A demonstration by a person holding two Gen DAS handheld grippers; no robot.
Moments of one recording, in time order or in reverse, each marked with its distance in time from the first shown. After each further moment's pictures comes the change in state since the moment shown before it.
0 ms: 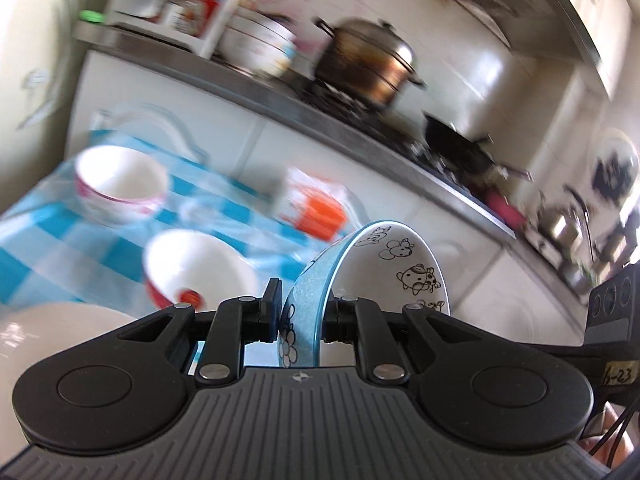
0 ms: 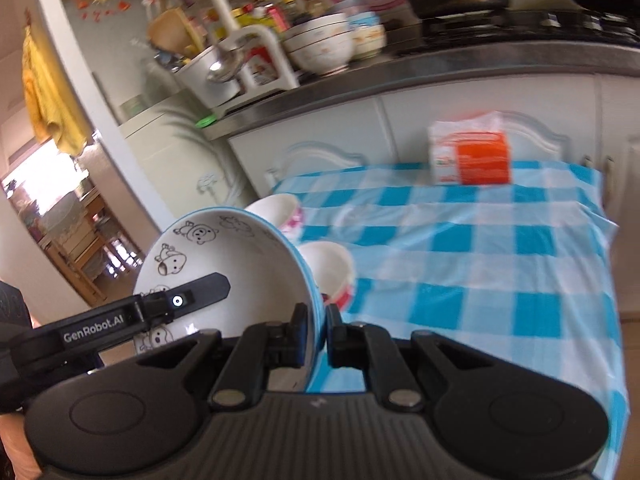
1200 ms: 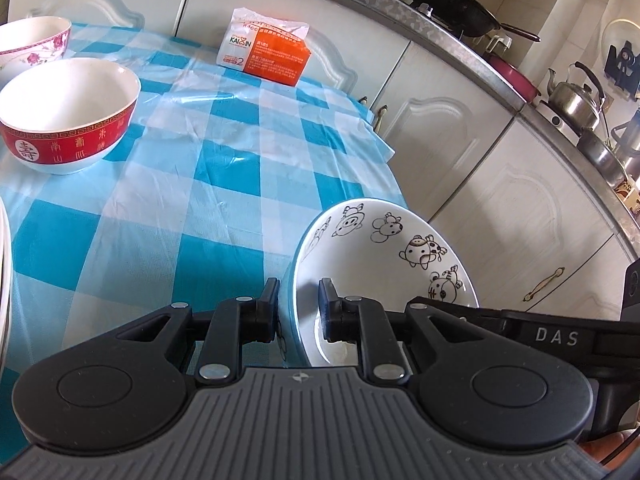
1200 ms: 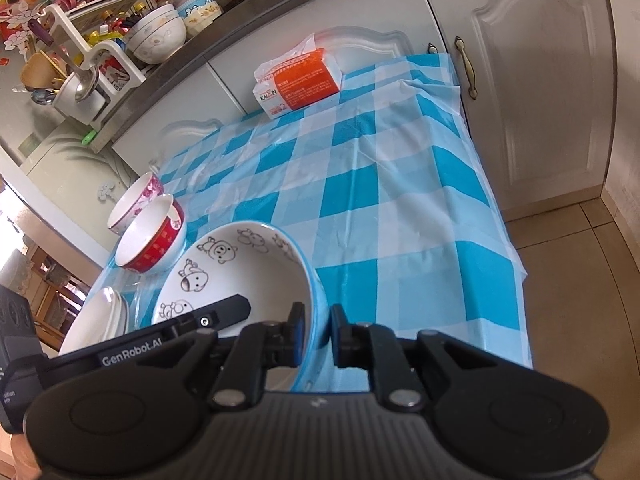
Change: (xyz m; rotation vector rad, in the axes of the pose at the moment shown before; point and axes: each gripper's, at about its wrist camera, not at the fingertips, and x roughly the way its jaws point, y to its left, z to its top) left arm 0.102 -0.043 -0.081 0.077 0.311 0.017; right arm -0.020 -0.117 -0.075 0.252 0.059 -0.126
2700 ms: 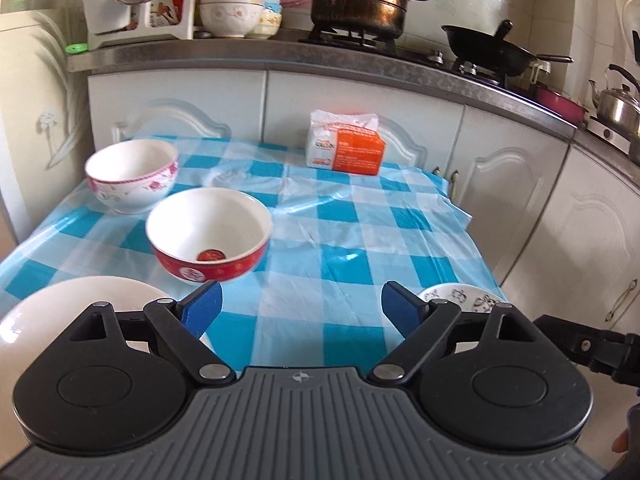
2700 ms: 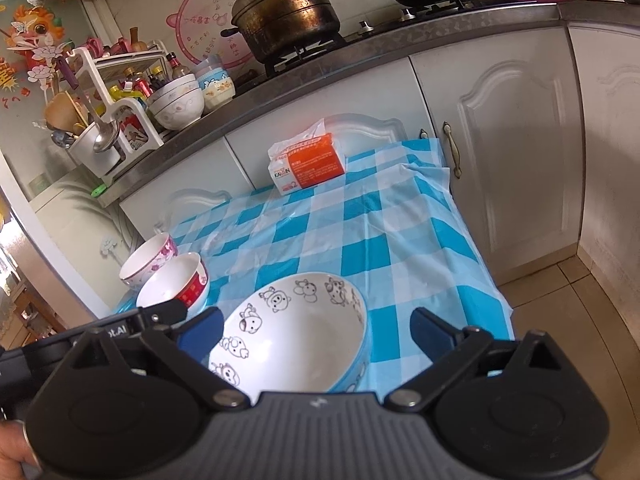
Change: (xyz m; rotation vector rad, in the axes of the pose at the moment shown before) left arm -0.074 0.007 0.021 0.116 -0.233 0.311; right arm -0.039 0.047 -0.026 -0.029 -0.271 -0.071
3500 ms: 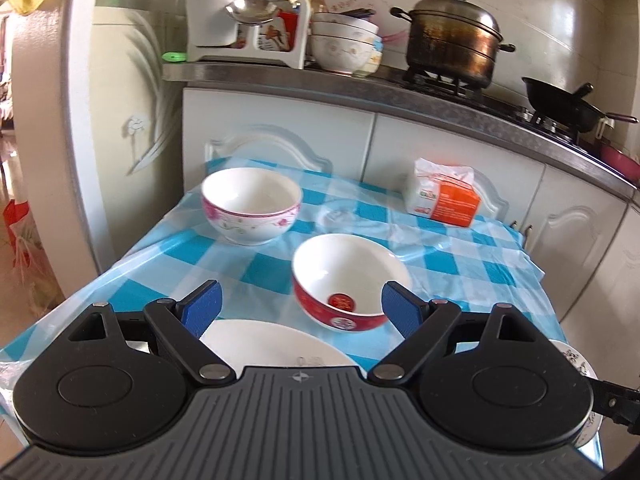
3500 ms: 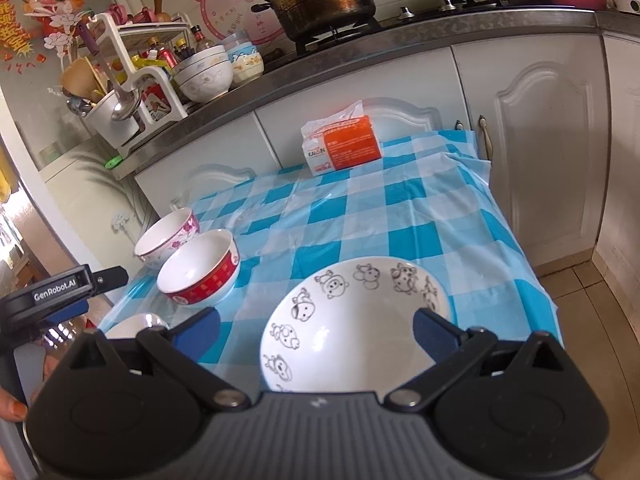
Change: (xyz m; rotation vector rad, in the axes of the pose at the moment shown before) left arm -0.022 0.088 0.020 -0.129 -0.070 0.159; right arm 0.022 0.045 -0.006 -0.071 0.049 0.018
